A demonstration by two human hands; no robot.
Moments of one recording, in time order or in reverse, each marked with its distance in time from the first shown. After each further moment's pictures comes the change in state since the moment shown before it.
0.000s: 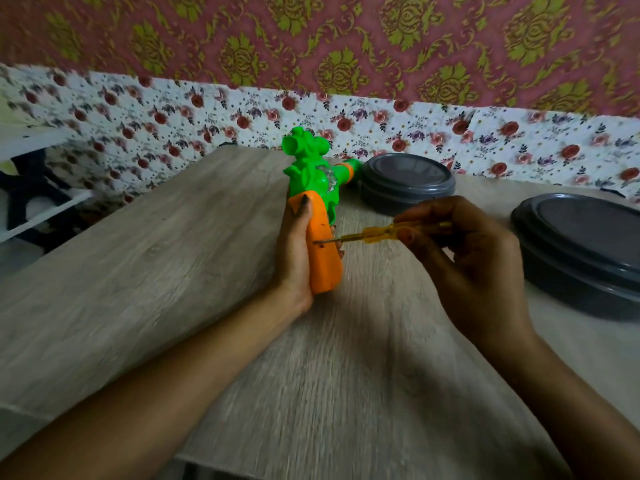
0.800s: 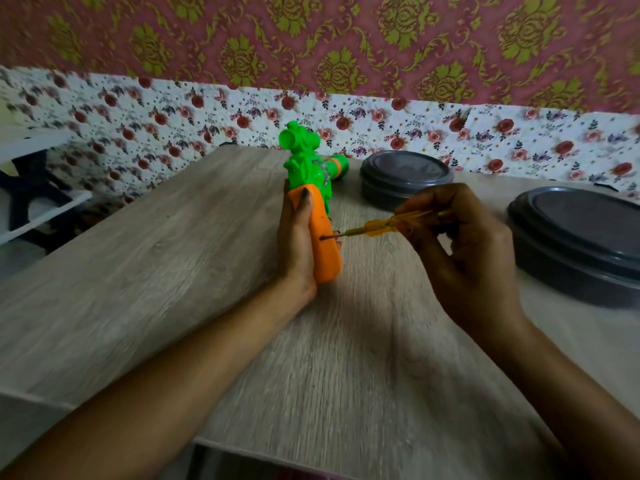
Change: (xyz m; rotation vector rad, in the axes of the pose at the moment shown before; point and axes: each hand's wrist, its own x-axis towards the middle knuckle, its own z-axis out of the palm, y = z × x) left_hand 0.007 -0.002 -0.001 -0.048 0.020 0.134; right_hand -0.002 0.002 0.005 -0.023 0.045 -0.163
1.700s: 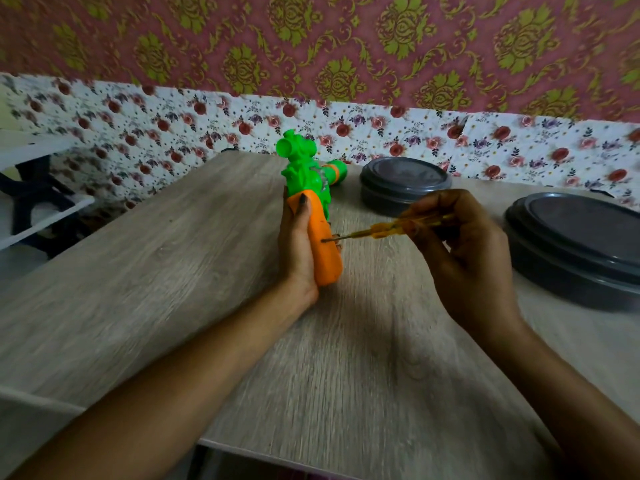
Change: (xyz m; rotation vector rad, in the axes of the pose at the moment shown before) left_hand 0.007 -0.005 -0.004 -0.033 0.033 -0.057; right_hand -0.002 -0.001 -0.001 0.022 -0.011 0.167
